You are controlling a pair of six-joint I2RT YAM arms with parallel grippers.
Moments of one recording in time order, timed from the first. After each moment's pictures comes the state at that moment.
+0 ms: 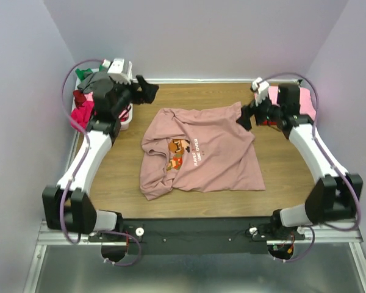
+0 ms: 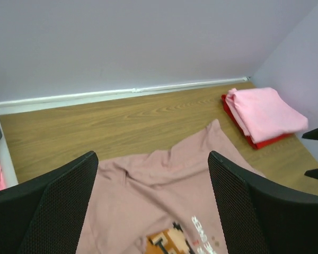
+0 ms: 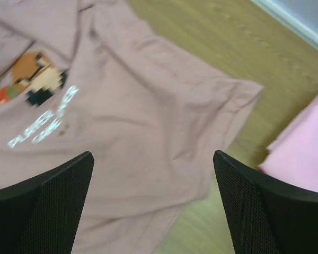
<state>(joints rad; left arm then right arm) -0.15 1.47 1.25 0.15 0.33 -0.33 0.08 1.50 1.26 -0.32 -0.54 -0.38</state>
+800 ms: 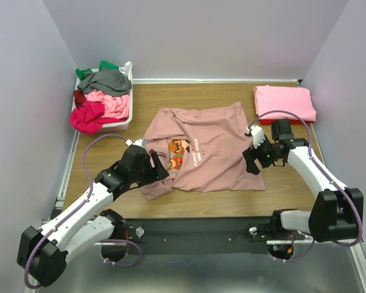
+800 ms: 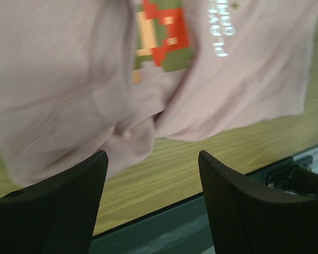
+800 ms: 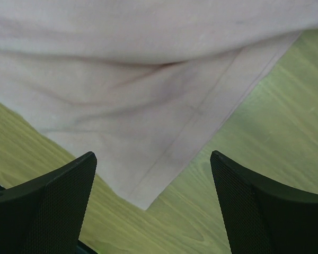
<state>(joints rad) -0.57 0.86 0.57 -0.46 0.09 -0.80 0.08 1.26 0.83 -0.70 -0.38 -0.56</state>
